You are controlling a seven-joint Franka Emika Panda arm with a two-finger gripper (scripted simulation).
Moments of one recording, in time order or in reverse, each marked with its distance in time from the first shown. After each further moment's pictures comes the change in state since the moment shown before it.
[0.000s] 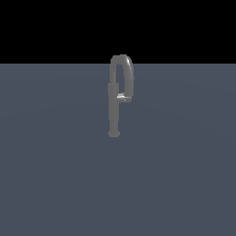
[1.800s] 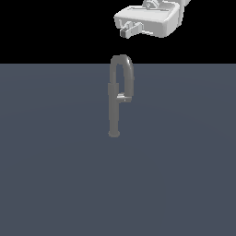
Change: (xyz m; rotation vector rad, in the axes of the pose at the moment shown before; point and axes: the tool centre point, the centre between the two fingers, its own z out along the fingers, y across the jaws) arm 0.201 -0.008 0.068 0.467 -0.620 0.464
